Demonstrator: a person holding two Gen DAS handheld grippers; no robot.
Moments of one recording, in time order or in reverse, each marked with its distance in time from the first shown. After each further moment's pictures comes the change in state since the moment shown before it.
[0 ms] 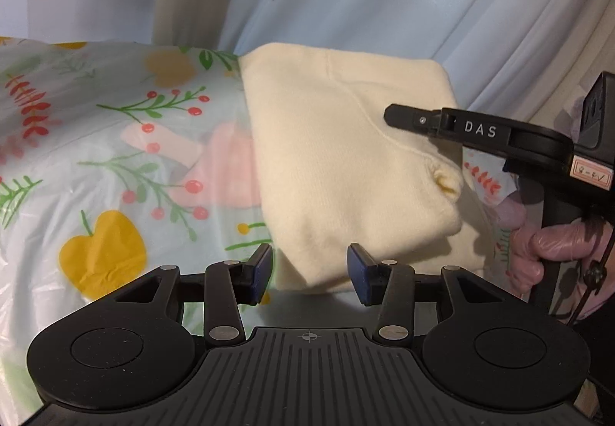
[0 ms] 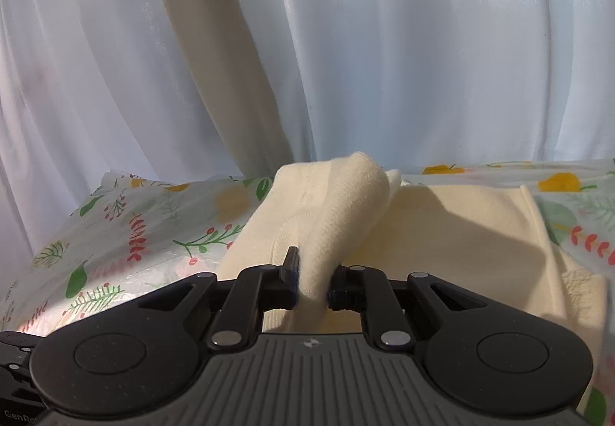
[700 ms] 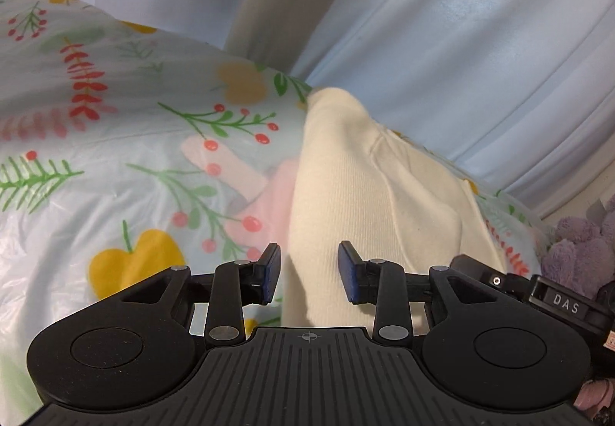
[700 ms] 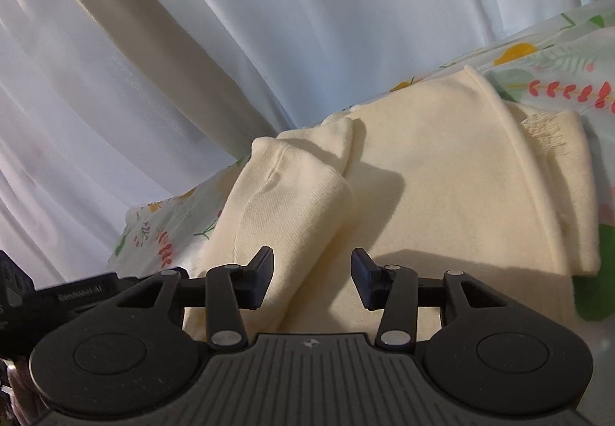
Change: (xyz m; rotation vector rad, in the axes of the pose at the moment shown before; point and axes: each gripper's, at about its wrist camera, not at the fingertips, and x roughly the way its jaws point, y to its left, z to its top) left arm 0.007 0.048 0.021 -0.262 -0.098 0.050; right arm -0.010 -0.053 -0.051 0.414 0.108 0.169
